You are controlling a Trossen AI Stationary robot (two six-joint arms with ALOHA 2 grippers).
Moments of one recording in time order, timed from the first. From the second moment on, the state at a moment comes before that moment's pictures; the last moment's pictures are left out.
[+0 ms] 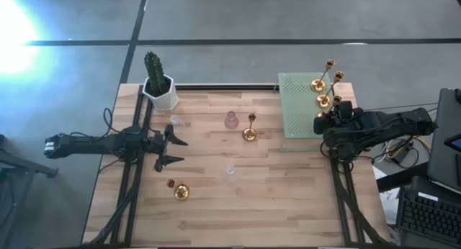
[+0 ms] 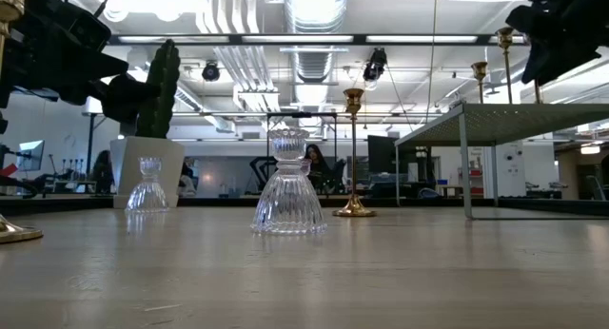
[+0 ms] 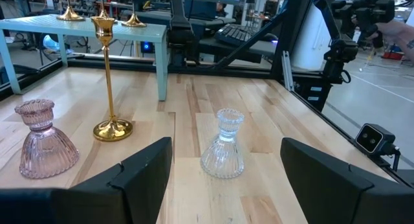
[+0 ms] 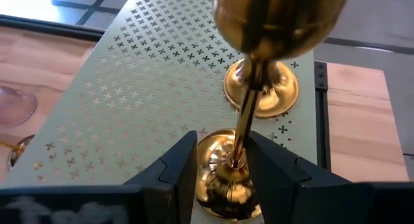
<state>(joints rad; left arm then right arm) 0.06 0.29 0.03 0.12 0.20 -0.09 0.20 0.76 0.88 -1.57 0.87 1.50</state>
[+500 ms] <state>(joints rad) 0.06 0.29 0.03 0.12 0.20 -0.09 0.20 0.75 0.95 -1.57 0.82 1.42</state>
